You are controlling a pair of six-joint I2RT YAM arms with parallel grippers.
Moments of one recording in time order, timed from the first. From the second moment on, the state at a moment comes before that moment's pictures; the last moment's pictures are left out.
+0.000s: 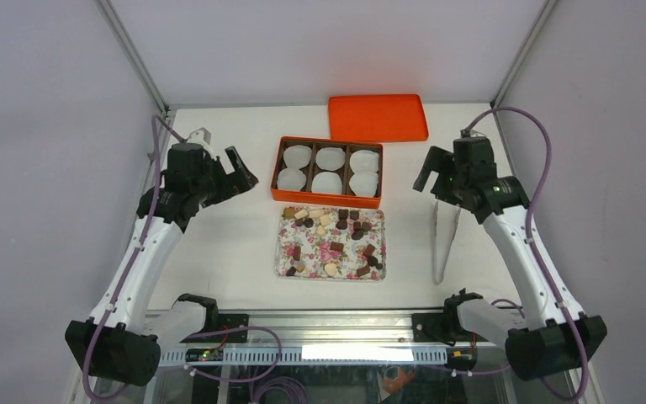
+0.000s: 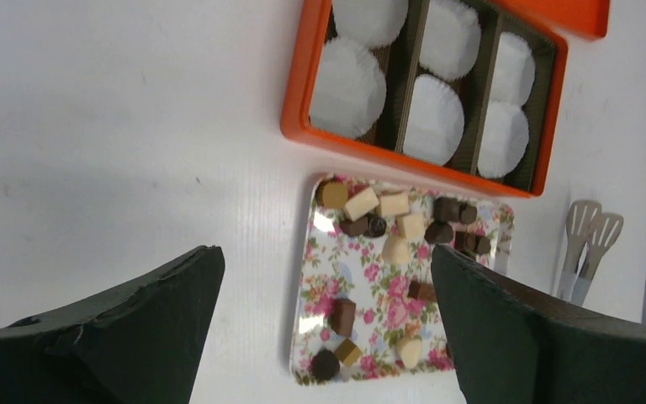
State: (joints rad) left arm -0.18 1.02 1.07 -0.65 0.06 -0.52; right arm 0.23 1.03 1.14 -0.84 0.13 0.50
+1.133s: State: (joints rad) left arm -0.18 1.10 0.91 -0.66 0.17 -0.63; right arm 0.11 1.47 0.84 -0.79 0.04 0.50
